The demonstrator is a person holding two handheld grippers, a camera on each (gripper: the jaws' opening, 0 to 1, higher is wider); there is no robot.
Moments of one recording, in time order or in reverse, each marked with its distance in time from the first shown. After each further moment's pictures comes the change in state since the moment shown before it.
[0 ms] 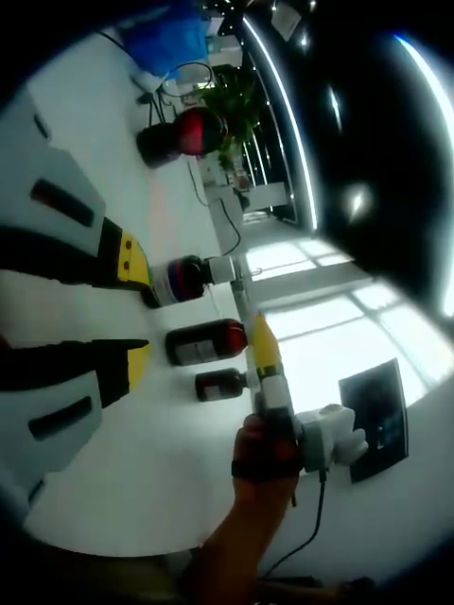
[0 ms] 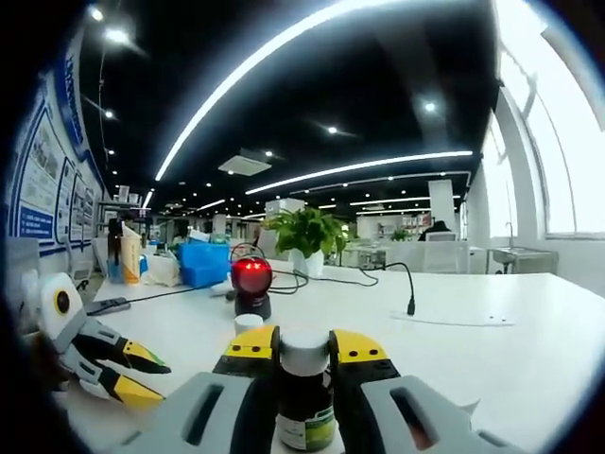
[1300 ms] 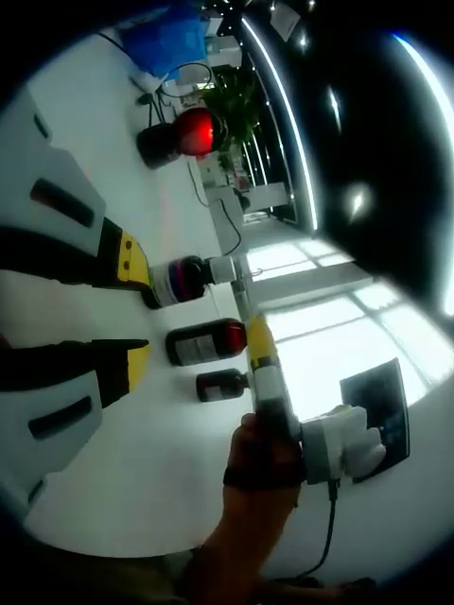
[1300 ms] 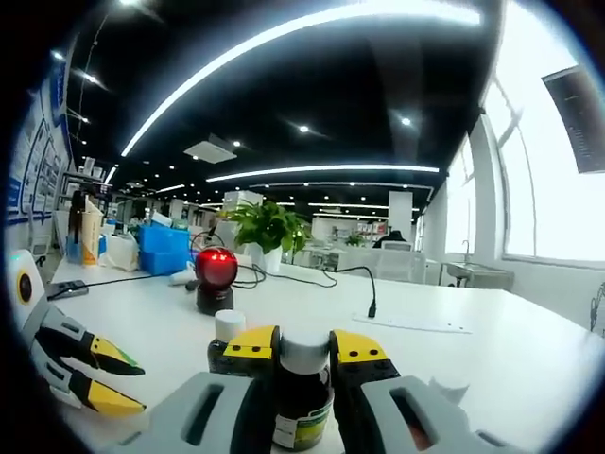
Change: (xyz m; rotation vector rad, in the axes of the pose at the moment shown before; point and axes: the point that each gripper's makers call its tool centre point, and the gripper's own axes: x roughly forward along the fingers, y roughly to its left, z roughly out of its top) left arm 0.001 0.001 -0.001 0.004 0.004 0.002; right arm -0.003 0.003 -0.001 -0.118 0.015 -0.243
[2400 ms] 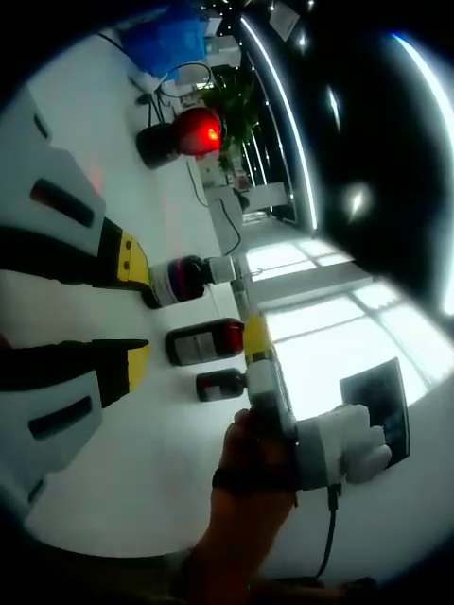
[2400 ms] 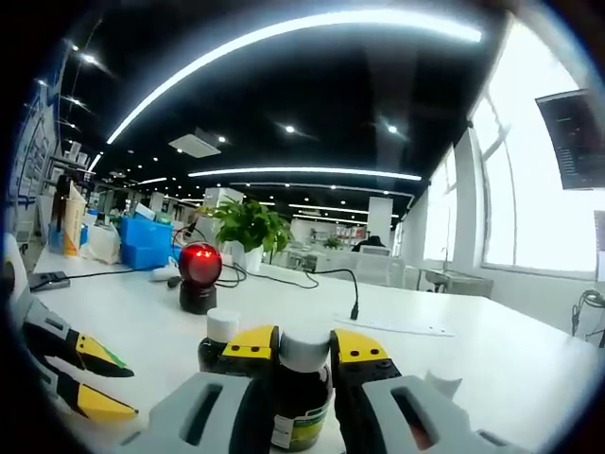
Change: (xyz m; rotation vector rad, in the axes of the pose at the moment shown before) left arm 0.000 -0.002 0.001 0.002 -0.002 -0.002; right arm -0.001 -0.005 0.000 -0.008 -0.011 -0.082
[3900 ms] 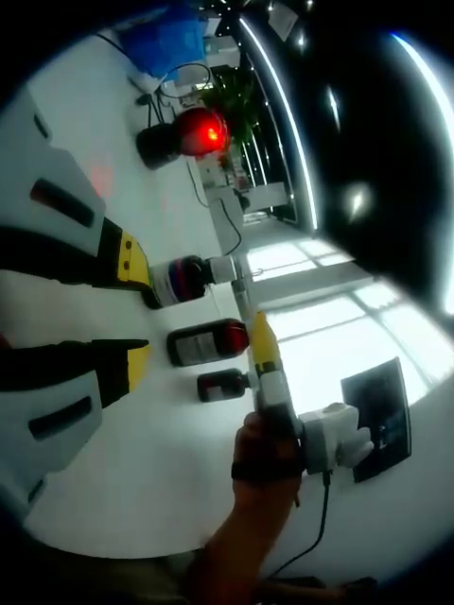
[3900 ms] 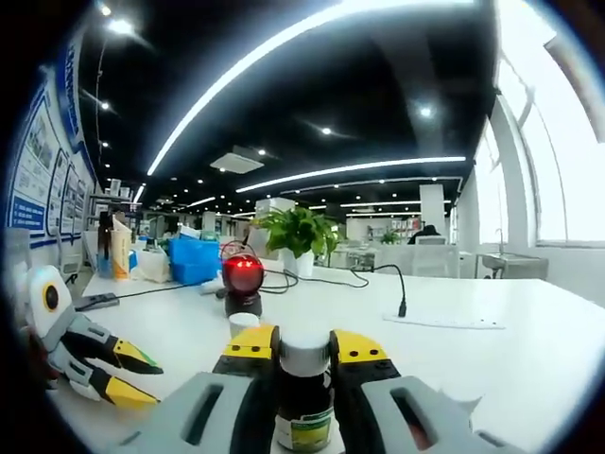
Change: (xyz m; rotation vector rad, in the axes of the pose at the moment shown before) left arm 0.001 0.000 -0.001 0.005 0.005 0.002; right arm 0.004 0.006 -0.001 0.091 -0.003 0.260
